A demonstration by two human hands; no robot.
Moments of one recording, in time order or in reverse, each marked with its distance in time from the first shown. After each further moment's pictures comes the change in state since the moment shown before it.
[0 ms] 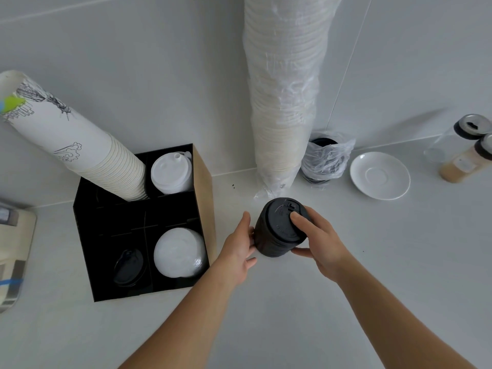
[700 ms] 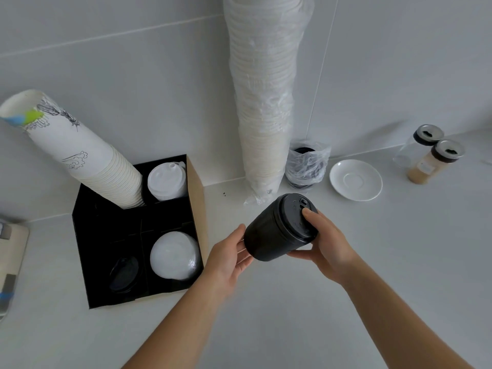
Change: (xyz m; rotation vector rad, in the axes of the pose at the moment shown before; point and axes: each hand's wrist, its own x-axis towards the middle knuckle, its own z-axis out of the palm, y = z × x) left_hand -0.043 -0.013 -0.006 -0.127 -0.042 0.149; right_hand -0.031 -0.003 -0.026 0.156 -0.048 -0.045
